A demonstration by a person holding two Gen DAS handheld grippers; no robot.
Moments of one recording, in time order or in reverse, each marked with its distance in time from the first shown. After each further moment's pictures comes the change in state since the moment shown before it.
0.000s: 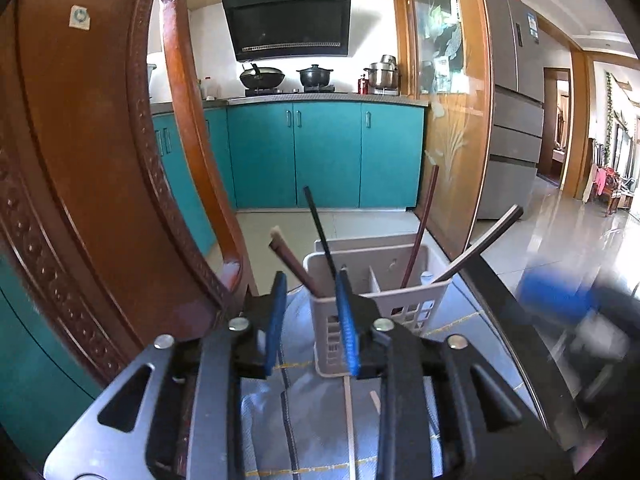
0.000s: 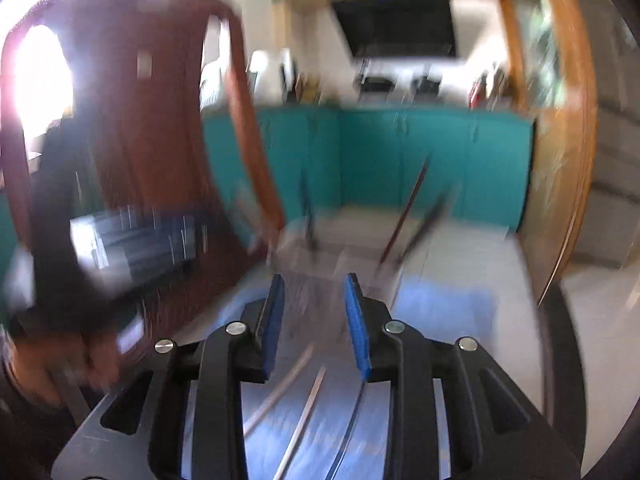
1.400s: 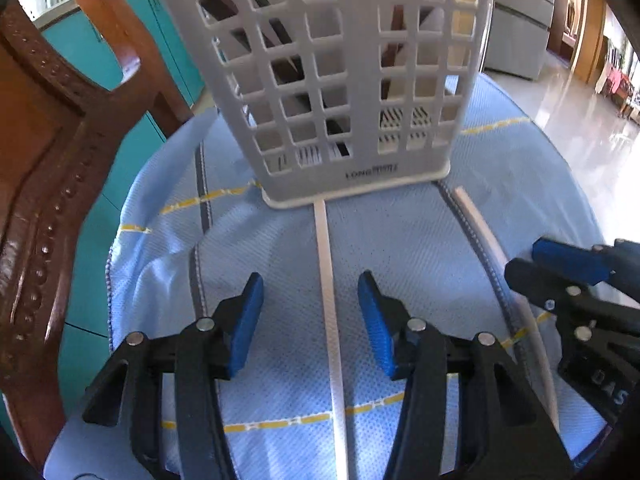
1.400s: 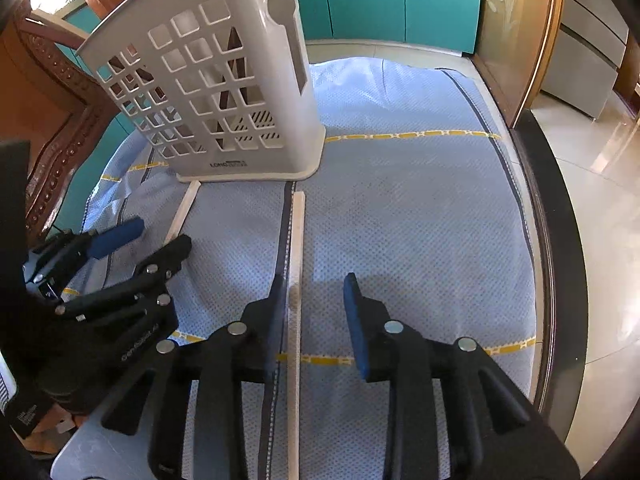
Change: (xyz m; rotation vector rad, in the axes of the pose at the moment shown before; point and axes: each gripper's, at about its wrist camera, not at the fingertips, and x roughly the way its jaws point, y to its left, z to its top) left arm 0.122 -0.046 -0.124 0.146 0.527 0.015; right arm 0.112 -0.065 -0.078 0.255 0.488 -0.190
